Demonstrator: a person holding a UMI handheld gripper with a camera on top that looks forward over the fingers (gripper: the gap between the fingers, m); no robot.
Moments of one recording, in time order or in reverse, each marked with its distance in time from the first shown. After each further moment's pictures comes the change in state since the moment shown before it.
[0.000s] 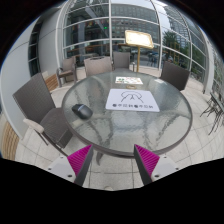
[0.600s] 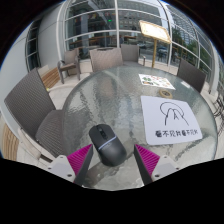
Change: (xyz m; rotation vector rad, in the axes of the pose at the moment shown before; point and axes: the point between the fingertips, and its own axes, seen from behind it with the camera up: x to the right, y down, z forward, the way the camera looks) arm -0.130 -0.090 0.212 -0.074 -0.027 -0.017
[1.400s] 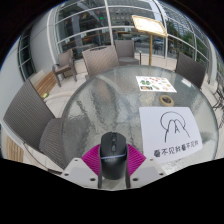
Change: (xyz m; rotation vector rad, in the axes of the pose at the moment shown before) arm 0.008 -0.068 0.017 -0.059 -0.012 0.096
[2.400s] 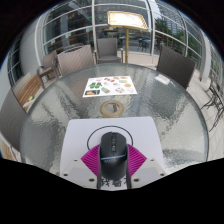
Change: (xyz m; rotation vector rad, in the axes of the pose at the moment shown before) arm 0.232 -0.040 0.045 -0.014 0.114 0.027
